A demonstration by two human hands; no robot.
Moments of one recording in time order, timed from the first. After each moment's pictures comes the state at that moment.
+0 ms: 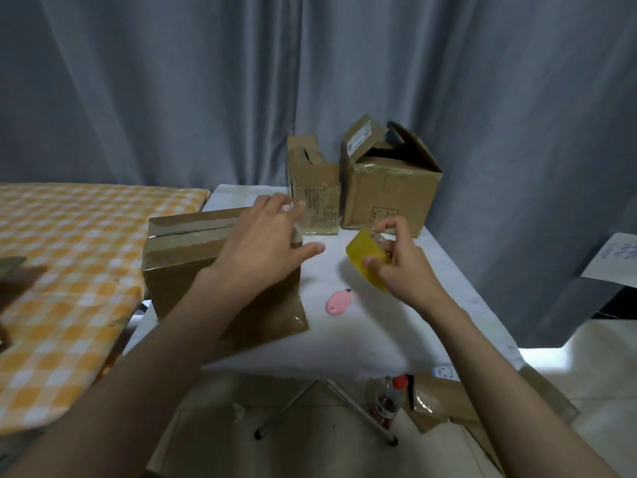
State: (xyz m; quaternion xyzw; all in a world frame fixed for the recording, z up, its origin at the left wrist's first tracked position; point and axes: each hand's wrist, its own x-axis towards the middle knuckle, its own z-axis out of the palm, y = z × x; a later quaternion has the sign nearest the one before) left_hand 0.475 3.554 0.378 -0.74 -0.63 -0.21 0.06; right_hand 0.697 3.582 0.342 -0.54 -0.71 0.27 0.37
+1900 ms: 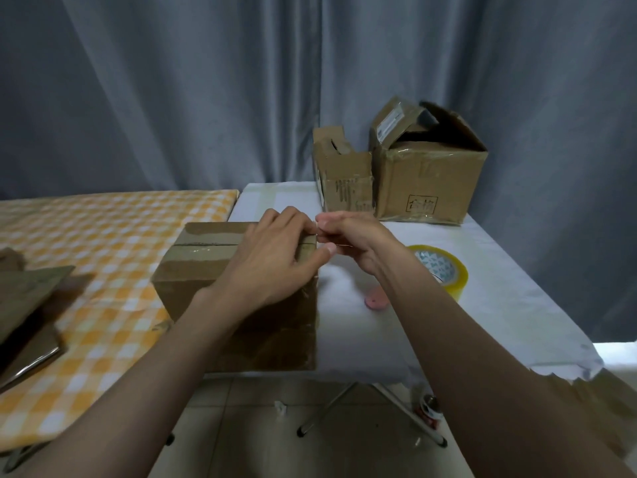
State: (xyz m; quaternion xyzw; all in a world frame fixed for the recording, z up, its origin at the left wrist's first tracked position) left_hand 0.435 3.553 0.350 -0.77 -0.59 -0.23 0.04; right_hand 0.581 3.639 0.343 -0.48 -0.51 0.60 0.39
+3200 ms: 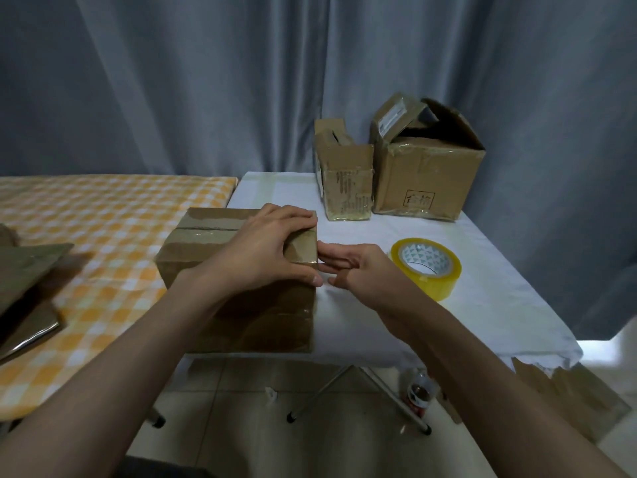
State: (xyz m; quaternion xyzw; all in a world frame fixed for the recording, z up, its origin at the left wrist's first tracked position) left_hand 0.412 3.548 0.351 -0.81 -0.56 -0.17 -0.04; right_hand 0.606 3.540 0.333 -0.45 -0.70 0.46 0.30
